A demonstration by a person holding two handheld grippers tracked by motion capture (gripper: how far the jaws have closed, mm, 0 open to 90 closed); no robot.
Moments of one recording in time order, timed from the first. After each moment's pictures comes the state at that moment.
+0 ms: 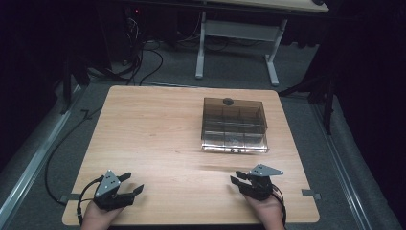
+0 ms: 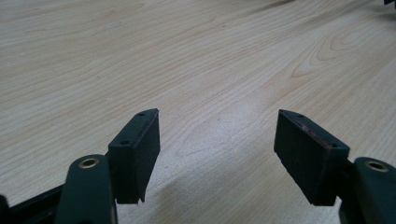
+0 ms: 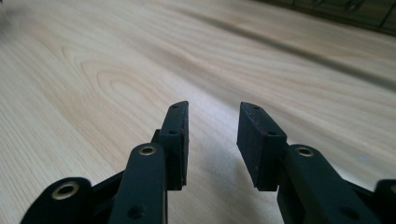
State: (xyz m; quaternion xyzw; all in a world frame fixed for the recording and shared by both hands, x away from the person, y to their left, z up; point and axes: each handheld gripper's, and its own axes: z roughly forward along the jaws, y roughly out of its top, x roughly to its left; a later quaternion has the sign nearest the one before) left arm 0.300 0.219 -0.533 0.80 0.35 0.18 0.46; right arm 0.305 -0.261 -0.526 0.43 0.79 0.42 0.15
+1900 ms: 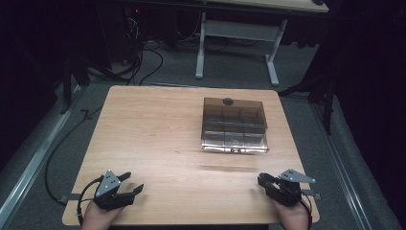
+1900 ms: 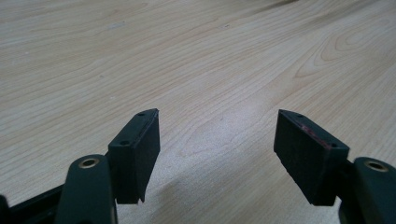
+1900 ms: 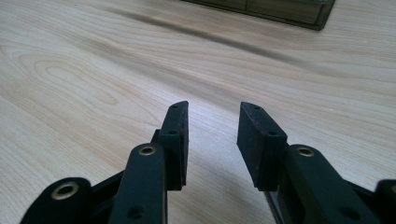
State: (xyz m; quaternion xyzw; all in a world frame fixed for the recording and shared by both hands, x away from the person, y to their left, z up) left arm 0.300 0.219 -0.533 0.79 0.36 0.18 0.46; right arm 0.277 -0.332 -0.511 0.50 0.75 0.40 0.20
